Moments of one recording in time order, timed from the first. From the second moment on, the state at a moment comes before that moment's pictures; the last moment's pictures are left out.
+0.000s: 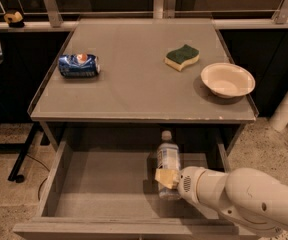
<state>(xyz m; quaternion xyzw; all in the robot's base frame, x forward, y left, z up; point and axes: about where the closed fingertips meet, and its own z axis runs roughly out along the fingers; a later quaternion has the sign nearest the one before) 0.438 -0.079 0.661 0.01 0.90 0.30 0.31</state>
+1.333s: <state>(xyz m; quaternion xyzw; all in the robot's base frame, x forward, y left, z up) 0.421 -0.078 0.641 0.03 0.91 0.30 0.29</state>
